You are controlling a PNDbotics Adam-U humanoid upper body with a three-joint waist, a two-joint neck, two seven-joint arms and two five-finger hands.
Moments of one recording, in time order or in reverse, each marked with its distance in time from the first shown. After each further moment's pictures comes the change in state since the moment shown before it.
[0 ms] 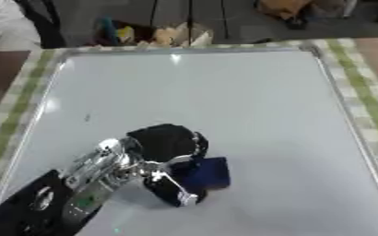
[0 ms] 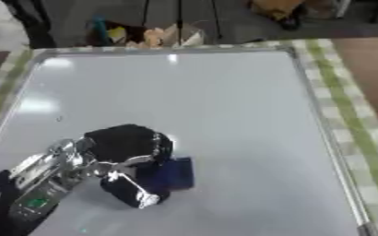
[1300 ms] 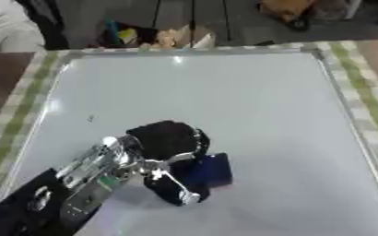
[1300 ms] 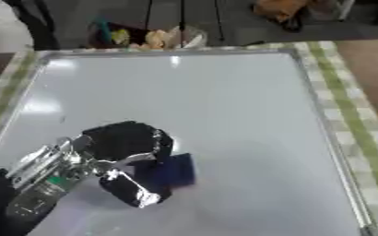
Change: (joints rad) left arm -0.001 0.010 0.014 -0.035 0.009 0.020 -0.005; right arm 0.001 -0.001 0.000 0.000 -0.003 -0.002 -0.001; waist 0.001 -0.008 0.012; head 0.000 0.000
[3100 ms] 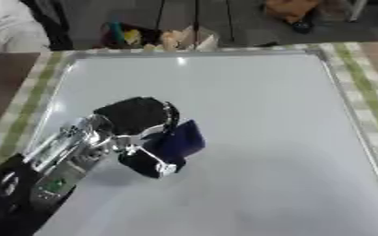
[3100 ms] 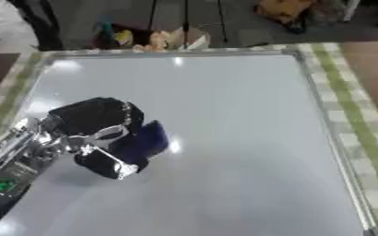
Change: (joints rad) left arm 0.014 0.093 0.111 -0.001 -0.009 0.070 0.030; right arm 0.008 0.000 0.000 0.000 0.002 -0.001 -0.001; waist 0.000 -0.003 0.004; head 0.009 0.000
